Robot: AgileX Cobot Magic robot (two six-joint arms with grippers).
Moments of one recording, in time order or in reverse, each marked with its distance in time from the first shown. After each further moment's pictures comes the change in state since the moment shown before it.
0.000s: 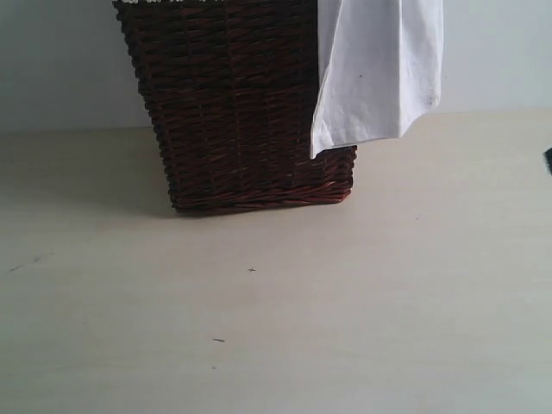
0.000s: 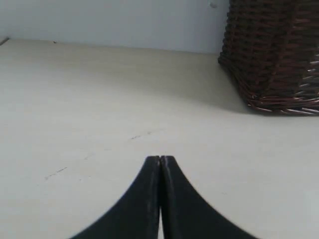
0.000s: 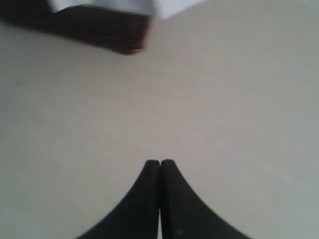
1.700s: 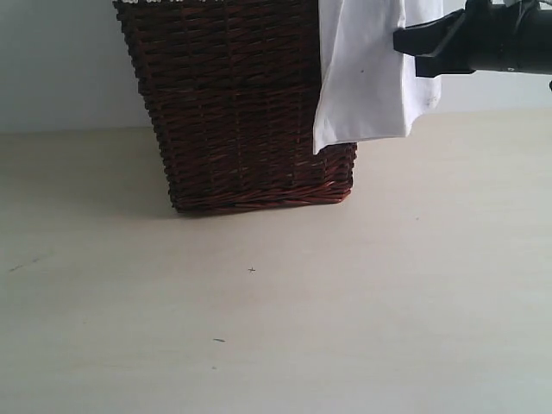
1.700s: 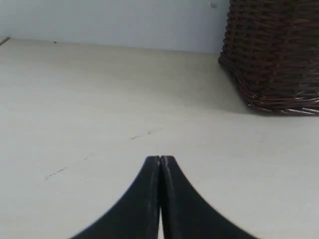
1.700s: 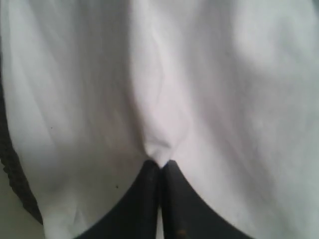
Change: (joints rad) left arm 0.000 0.000 0.000 0.000 0.000 0.000; right arm -0.040 0.772 -0.420 1.309 0.061 -1.375
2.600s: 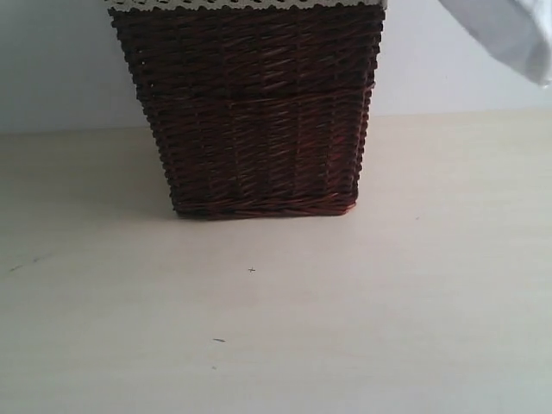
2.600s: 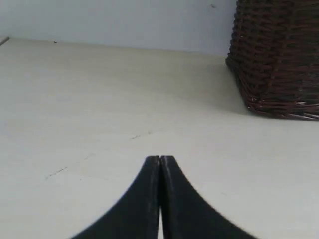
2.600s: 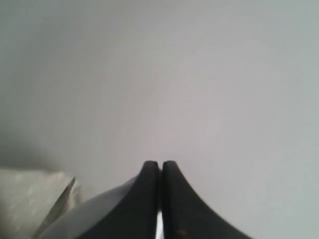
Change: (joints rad) left arm 0.000 0.000 0.000 0.000 0.000 0.000; right arm 0.000 -0.442 -0.327 -0.041 -0.009 -0.039
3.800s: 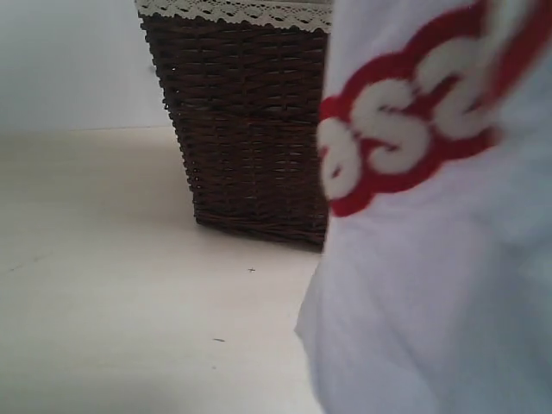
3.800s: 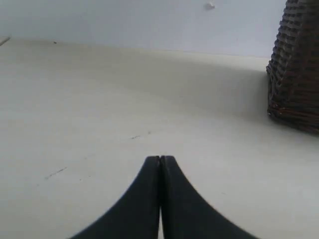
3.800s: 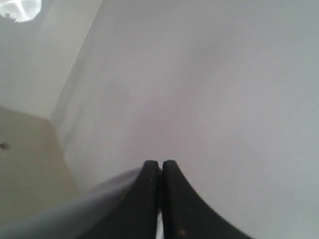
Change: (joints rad) left arm 0.000 0.000 0.000 0.000 0.000 0.000; right arm 0.010 0.264 -0.859 -0.283 0.396 0.991
